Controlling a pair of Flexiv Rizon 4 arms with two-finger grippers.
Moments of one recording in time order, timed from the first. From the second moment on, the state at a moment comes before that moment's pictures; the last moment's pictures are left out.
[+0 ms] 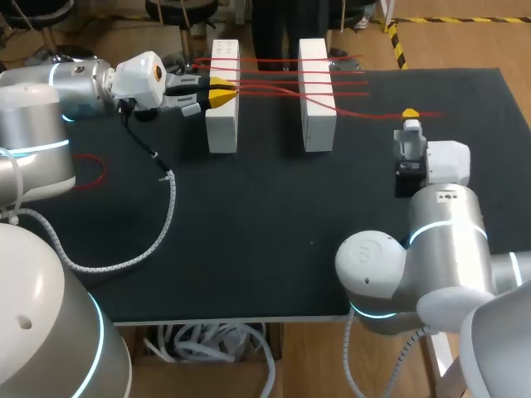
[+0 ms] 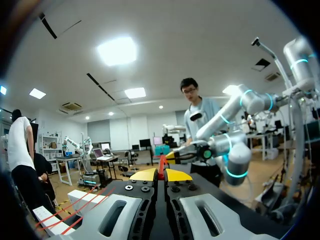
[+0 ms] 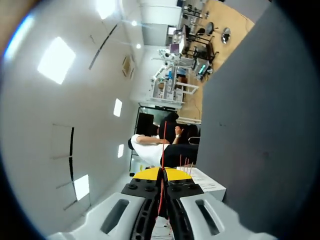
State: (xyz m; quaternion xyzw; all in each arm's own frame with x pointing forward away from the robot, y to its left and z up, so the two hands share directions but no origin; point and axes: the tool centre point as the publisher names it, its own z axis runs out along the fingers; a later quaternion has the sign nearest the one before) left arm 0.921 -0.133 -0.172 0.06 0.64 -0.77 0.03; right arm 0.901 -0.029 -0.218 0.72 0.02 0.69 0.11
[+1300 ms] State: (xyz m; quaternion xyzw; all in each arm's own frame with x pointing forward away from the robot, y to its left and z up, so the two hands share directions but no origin) left arm 0.933 -0.149 -0.188 -0.05 0.81 -0.58 -0.08; right arm 0.899 -0.026 -0.215 0.71 0.03 0.69 0.13
